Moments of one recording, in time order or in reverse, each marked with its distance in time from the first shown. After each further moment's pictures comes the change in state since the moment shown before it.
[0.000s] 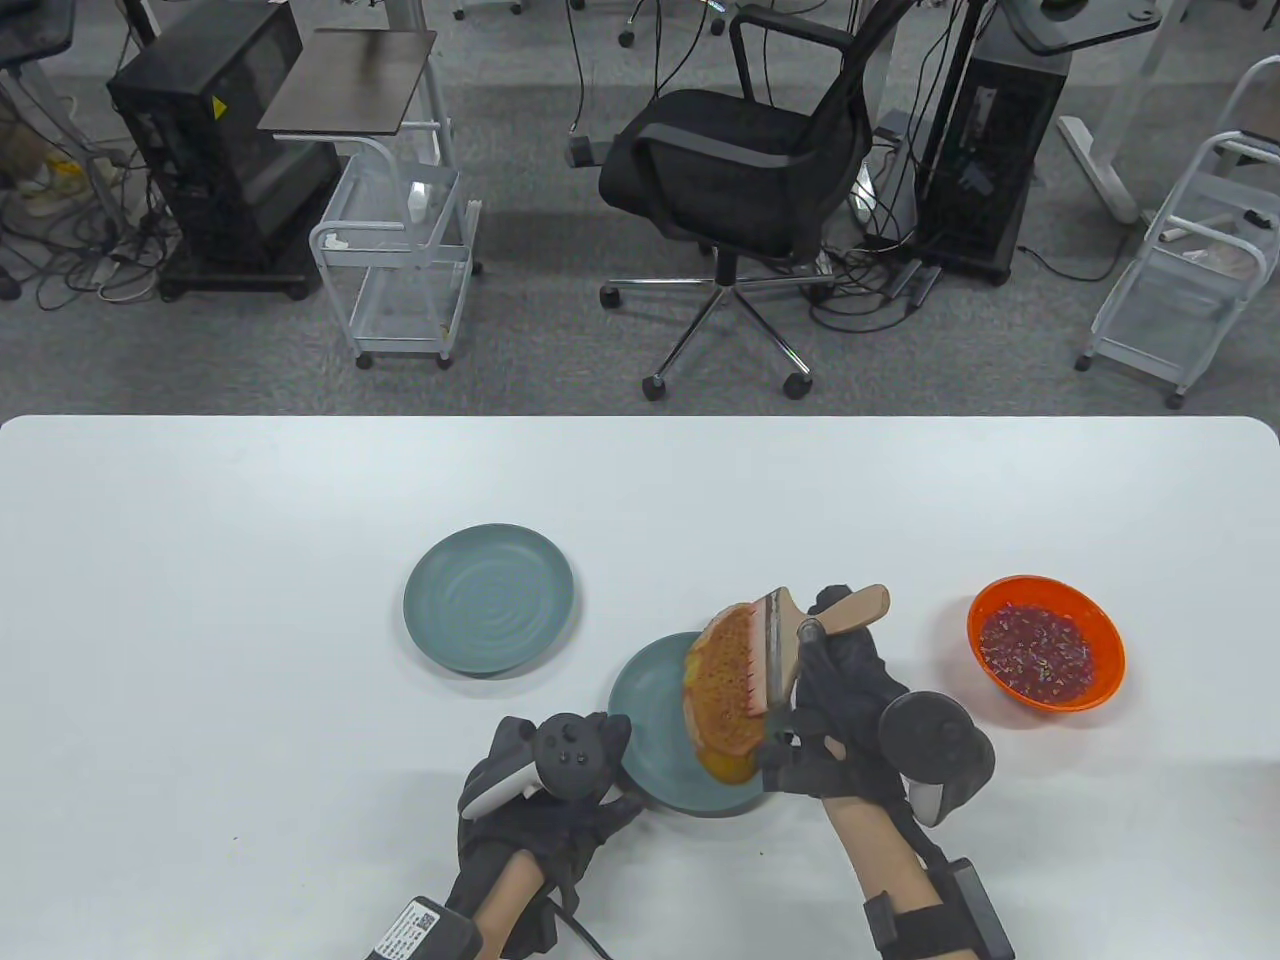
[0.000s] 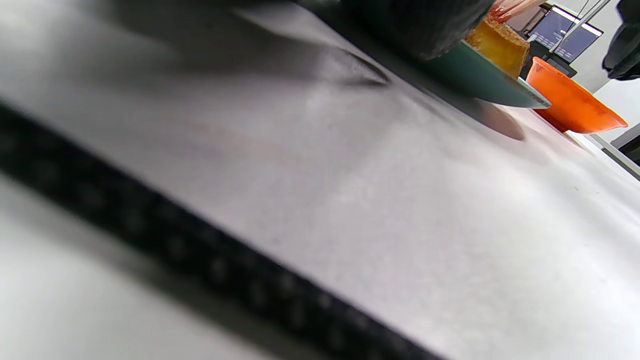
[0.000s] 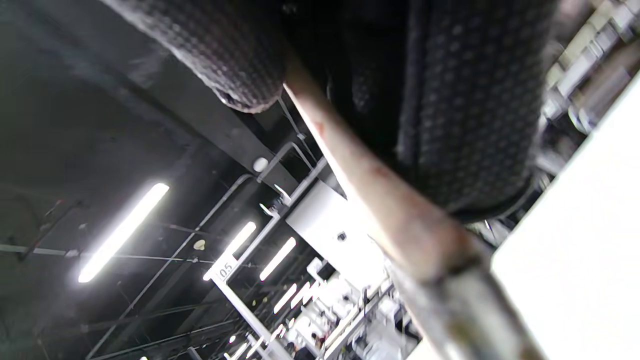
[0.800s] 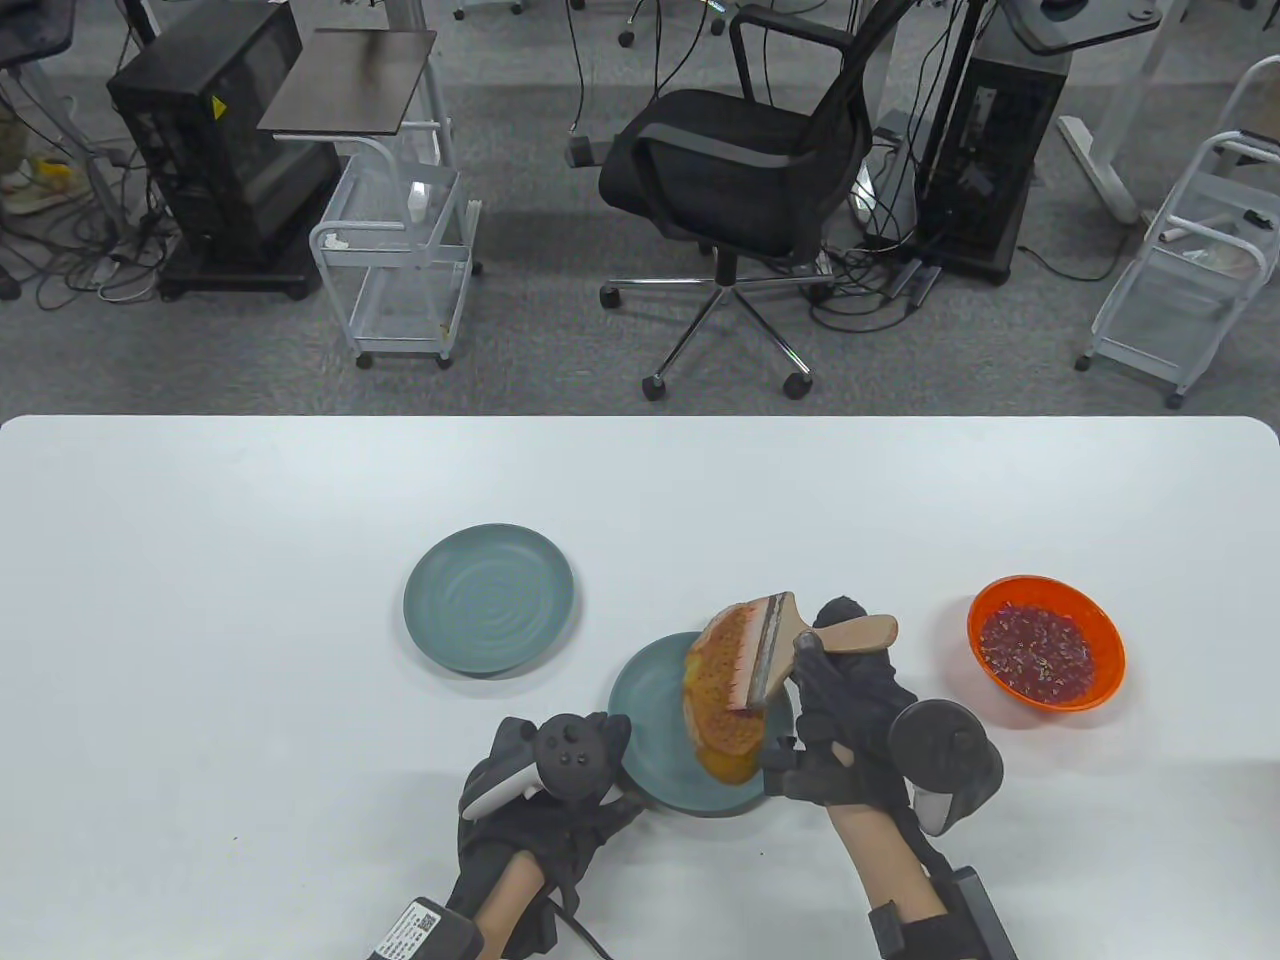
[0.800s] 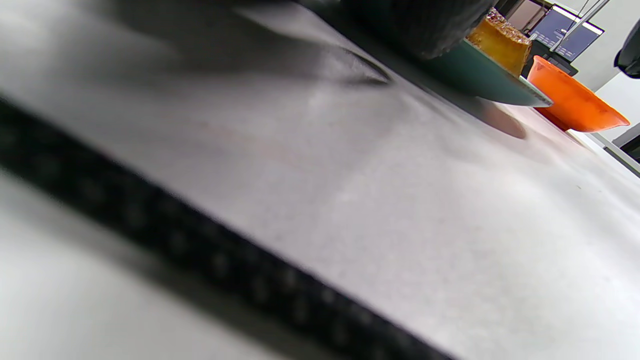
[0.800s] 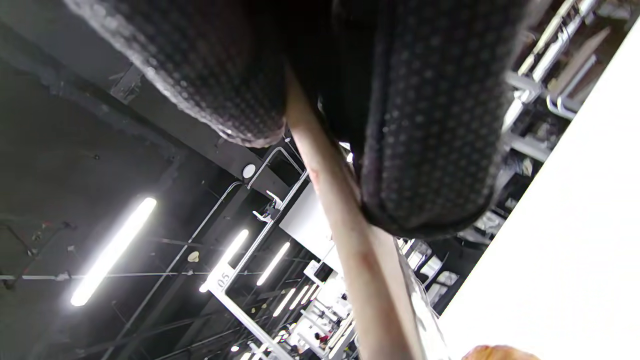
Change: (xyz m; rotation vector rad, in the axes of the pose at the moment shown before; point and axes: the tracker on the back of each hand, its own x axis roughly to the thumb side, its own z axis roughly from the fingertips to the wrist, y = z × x) left_hand 0.000 -0.001 0.000 0.002 0.002 -0.005; right_hand -0.001 0.006 0.009 0.049 0.129 -0.172
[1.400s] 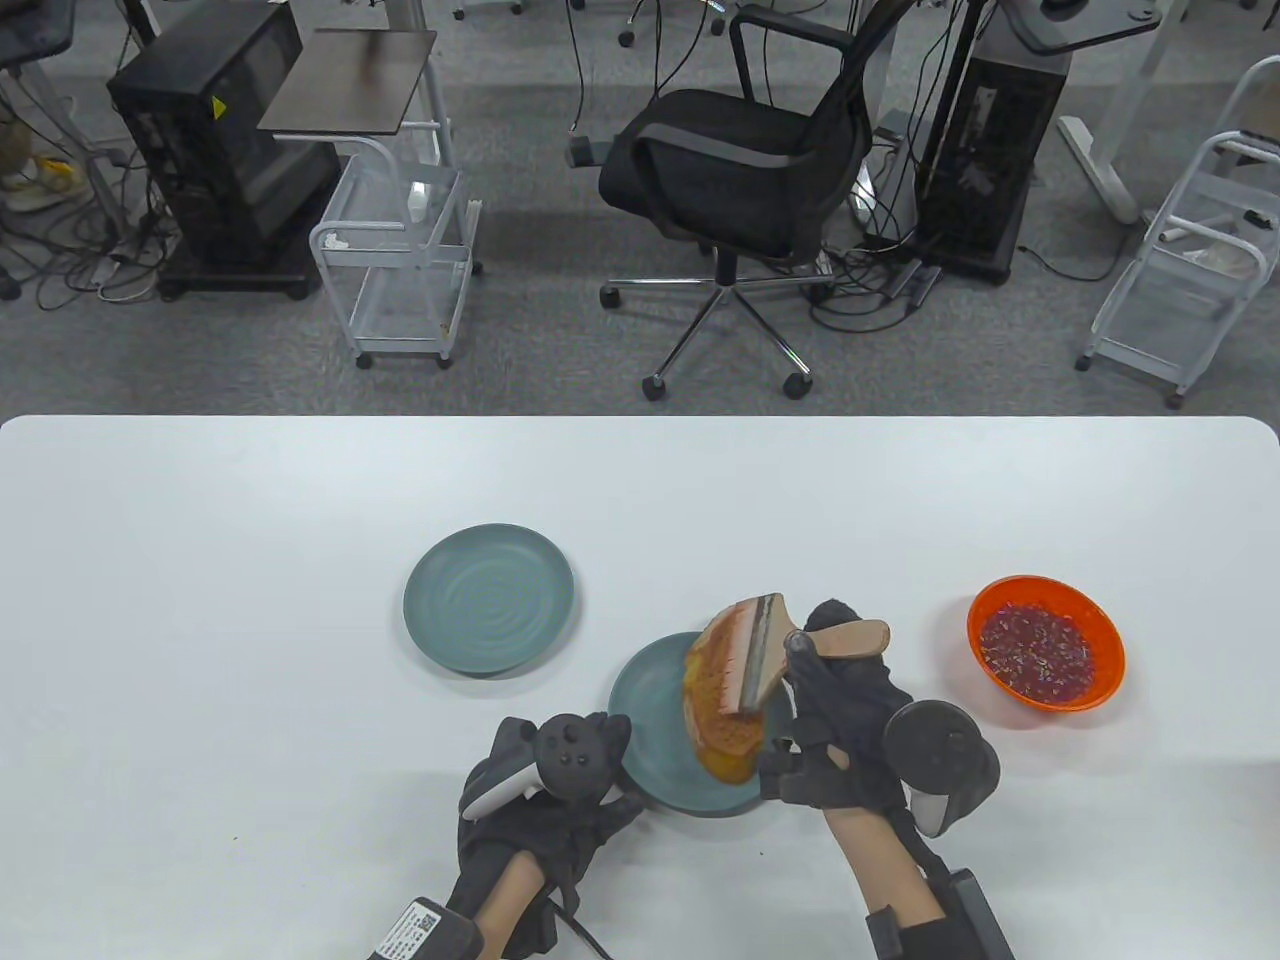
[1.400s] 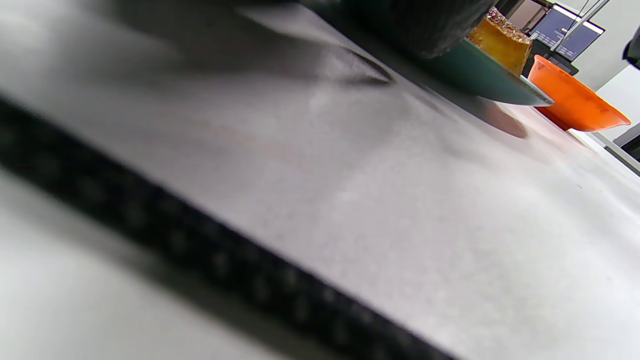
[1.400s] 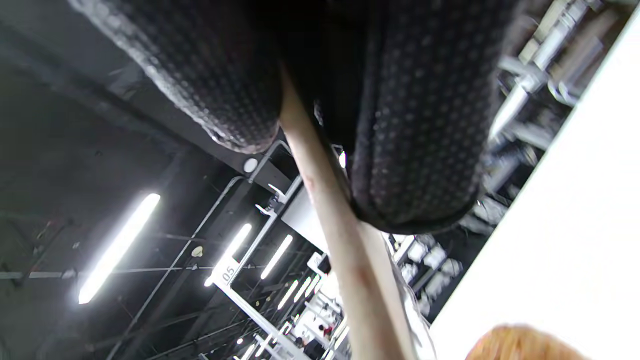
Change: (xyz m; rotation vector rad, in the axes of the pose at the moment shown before) left_hand 0.000 0.000 0.000 0.000 0.002 -0.003; right_hand 0.002 0.008 0.005 0.032 0.051 -0.031
